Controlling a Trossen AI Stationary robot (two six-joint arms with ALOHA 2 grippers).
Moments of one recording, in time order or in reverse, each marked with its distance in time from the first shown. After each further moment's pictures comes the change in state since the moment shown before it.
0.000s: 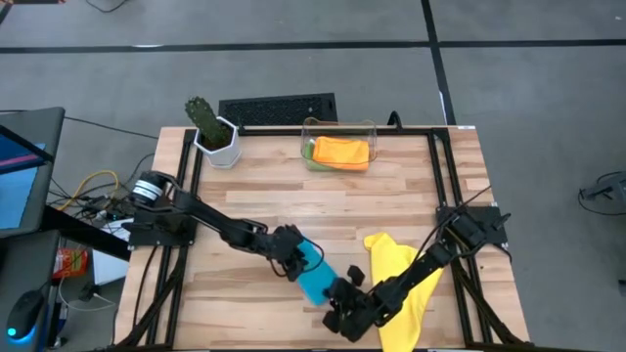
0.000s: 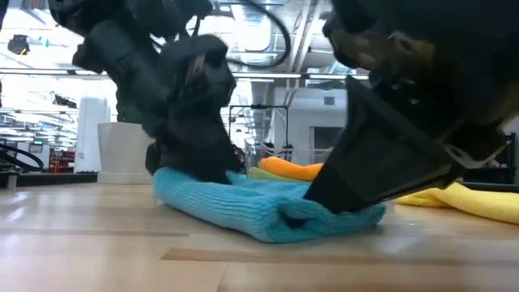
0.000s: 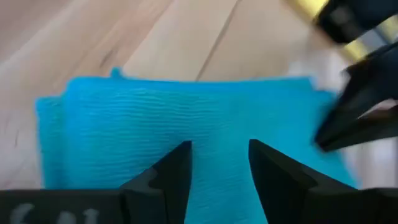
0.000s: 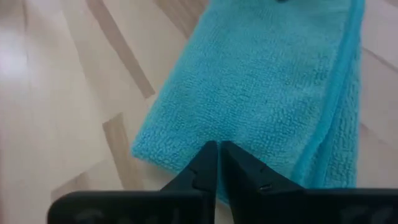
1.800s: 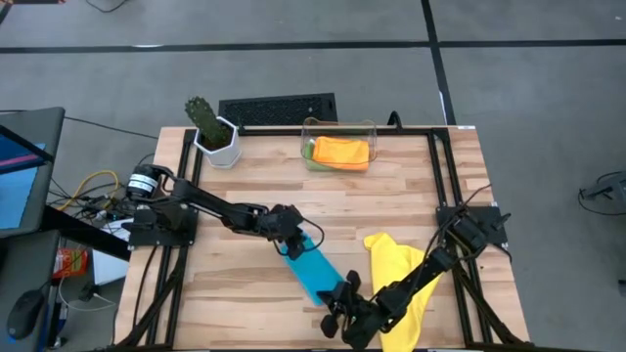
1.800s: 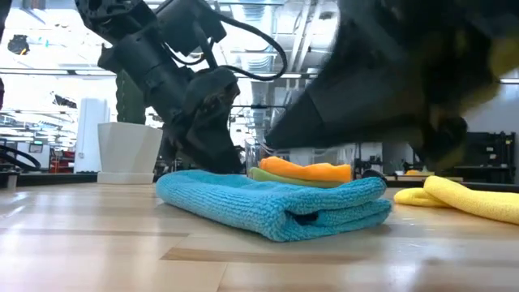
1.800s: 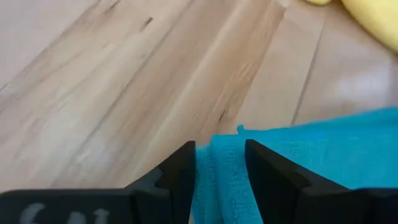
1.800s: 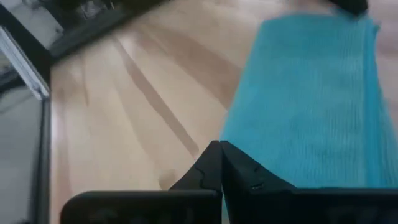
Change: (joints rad) left arm 0.148 -0.055 0.006 -0.145 -0.061 0.175; right arm 0.029 0.008 0.000 0.211 0.219 -0.009
